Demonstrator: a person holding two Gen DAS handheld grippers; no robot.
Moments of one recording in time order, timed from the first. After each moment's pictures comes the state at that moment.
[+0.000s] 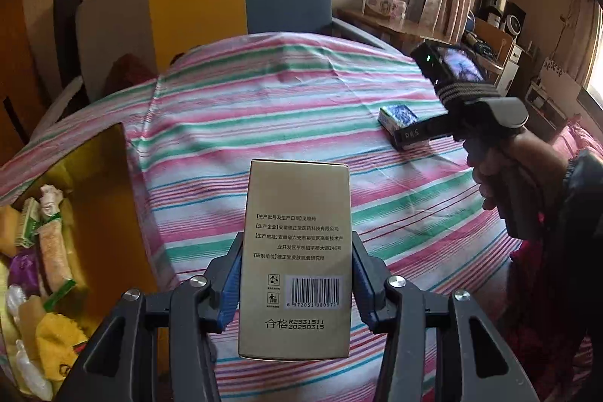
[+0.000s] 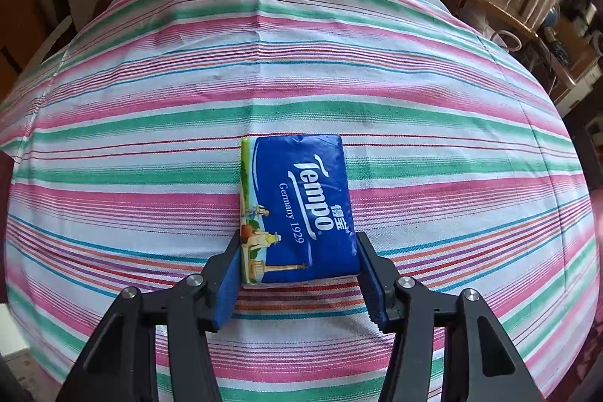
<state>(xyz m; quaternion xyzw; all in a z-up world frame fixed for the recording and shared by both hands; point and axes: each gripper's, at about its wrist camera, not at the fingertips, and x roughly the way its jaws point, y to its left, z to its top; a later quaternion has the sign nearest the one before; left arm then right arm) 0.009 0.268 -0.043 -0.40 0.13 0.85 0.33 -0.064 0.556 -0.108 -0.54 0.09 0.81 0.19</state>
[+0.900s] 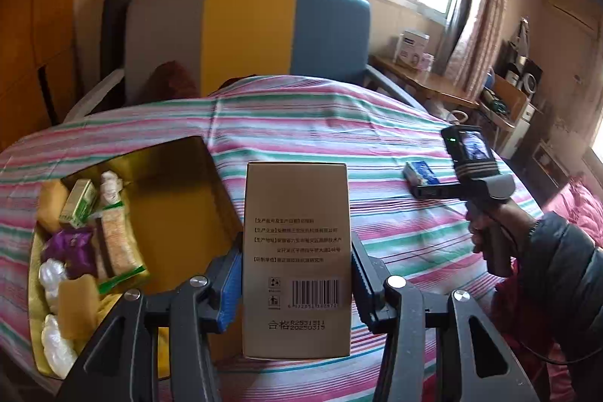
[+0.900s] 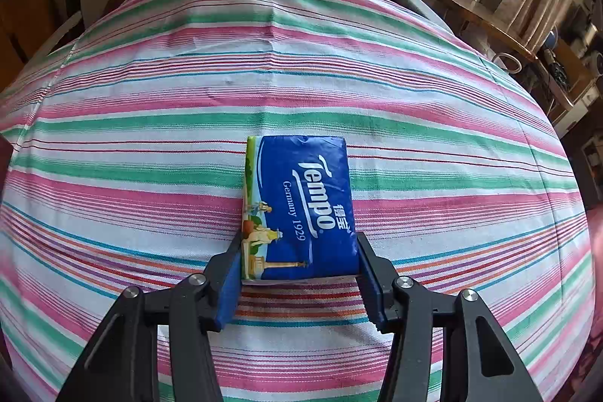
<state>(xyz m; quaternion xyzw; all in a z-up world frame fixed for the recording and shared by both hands) -0.003 0.182 -0.002 -0.37 0.04 0.88 0.30 -0.046 0.540 -0.100 -0.52 0.06 0.83 0.19</state>
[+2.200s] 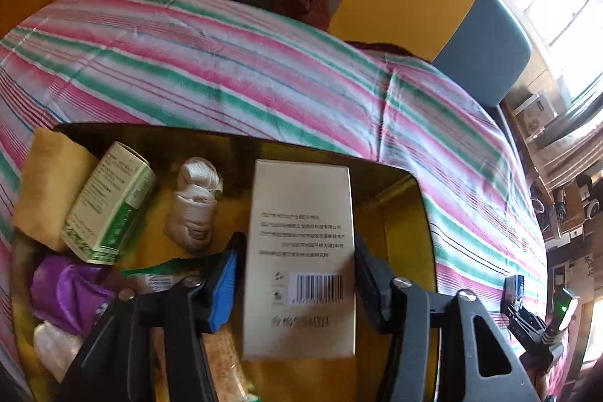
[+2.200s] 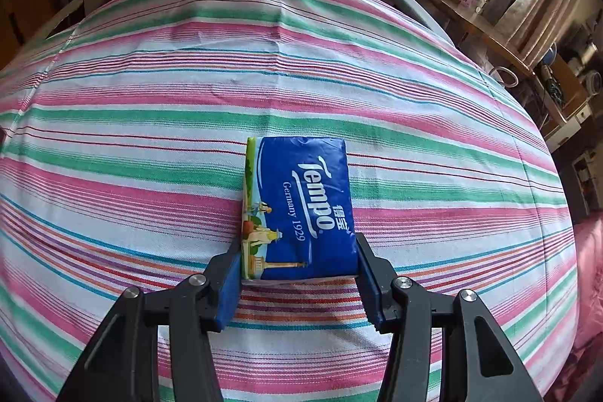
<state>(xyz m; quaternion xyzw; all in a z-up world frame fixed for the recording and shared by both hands) -0.224 0.103 -0.077 -0.53 -0.12 0.83 0.13 -0.059 0.544 -0.103 -0.53 0.03 0.83 0.20</state>
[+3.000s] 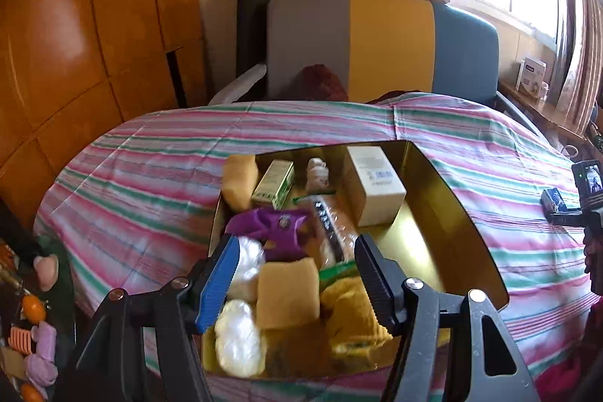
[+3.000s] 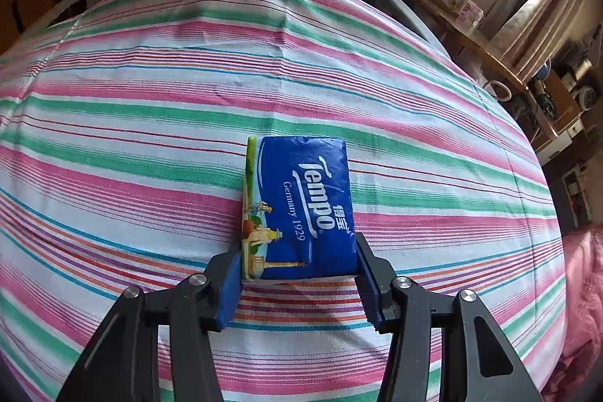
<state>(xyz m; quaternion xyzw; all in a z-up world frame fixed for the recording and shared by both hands) -0.038 0.033 -0.011 -0.35 0.05 0.93 0.07 -0.060 0.536 -0.105 -0.52 -0.01 0.83 0.21</state>
